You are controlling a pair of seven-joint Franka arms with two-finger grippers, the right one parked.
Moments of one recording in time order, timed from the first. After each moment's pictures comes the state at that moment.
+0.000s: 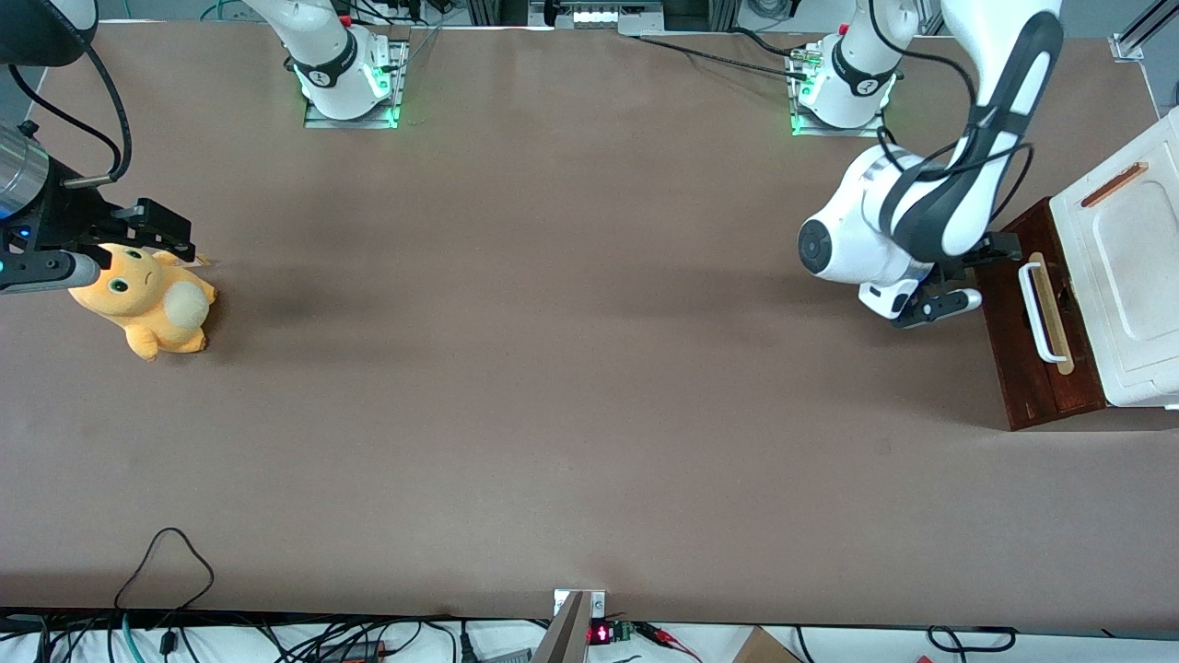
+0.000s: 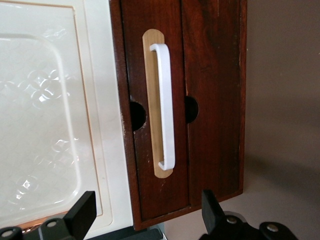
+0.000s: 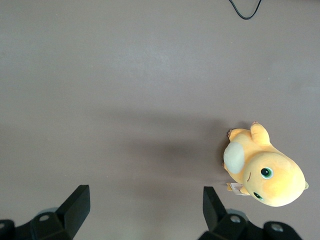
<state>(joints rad) 0.02 0.32 -0.34 -2.14 1.08 1.52 -0.90</state>
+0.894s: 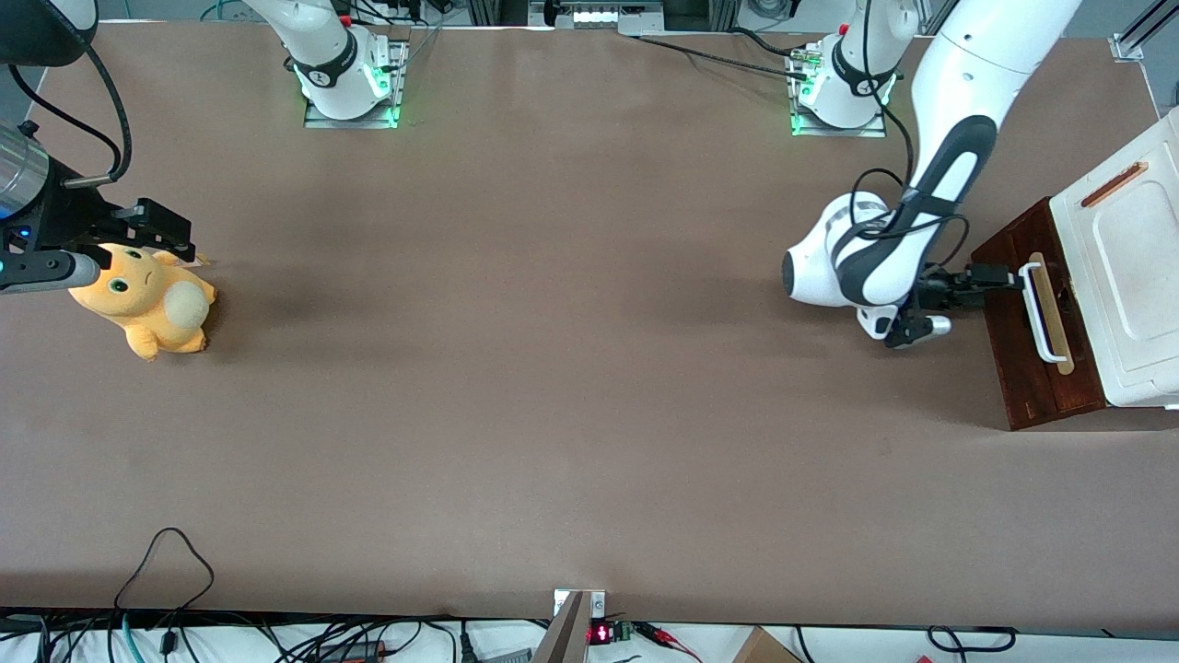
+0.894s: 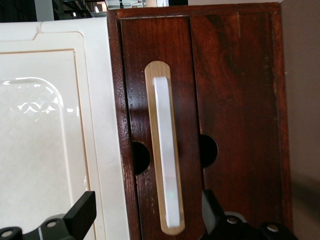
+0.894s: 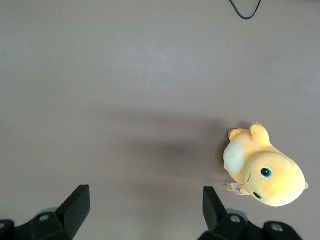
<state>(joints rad) 0.06 0.52 -0.33 -2.14 1.42 1.42 -1.03</state>
